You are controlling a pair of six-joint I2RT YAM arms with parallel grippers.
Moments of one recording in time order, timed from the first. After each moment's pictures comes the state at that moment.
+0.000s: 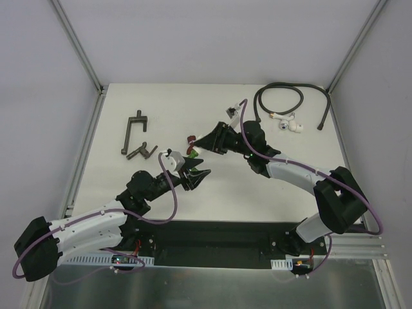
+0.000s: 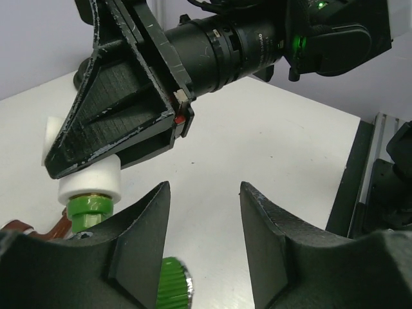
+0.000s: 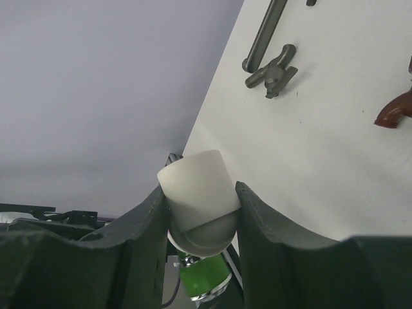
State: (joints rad) left arm -0.88 0.82 0.32 0.65 0.13 -0.12; right arm 0.69 1.52 0.89 0.46 -0.46 0.97
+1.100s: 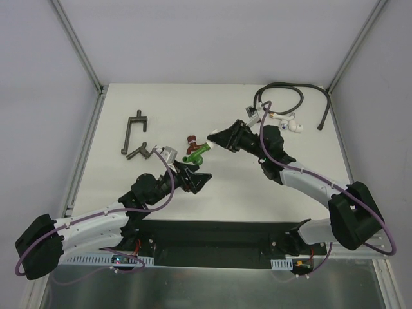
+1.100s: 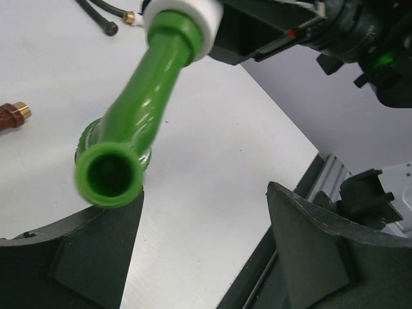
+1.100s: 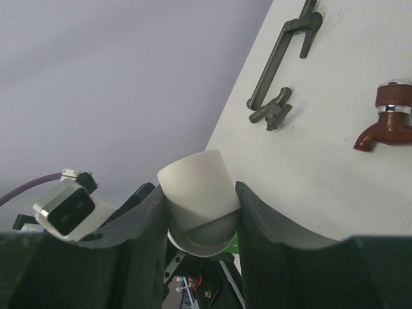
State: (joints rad) left arm -0.89 0.85 0.26 0.61 0.02 -0.56; right arm 0.60 1.37 0.75 0.57 -0.42 1.00
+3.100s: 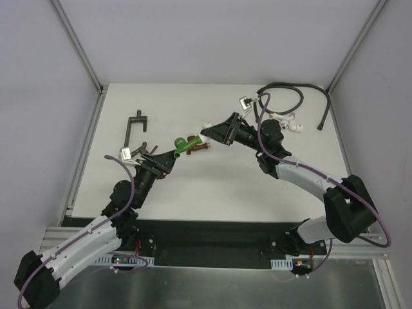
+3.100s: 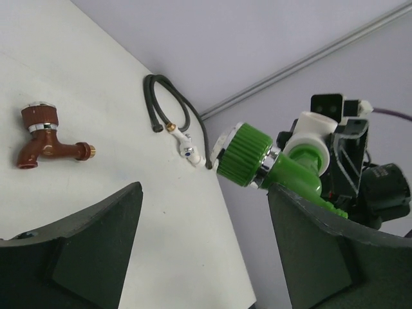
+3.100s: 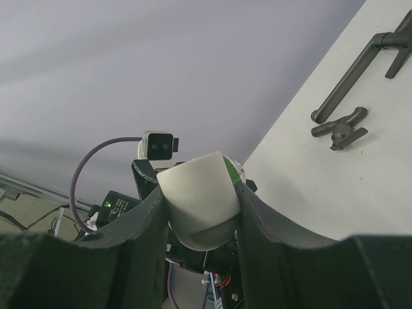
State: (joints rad) left arm -0.69 0.54 0.16 0.54 -0.29 -0.98; right arm 0.62 1.43 0.84 0.75 -0.57 1.08
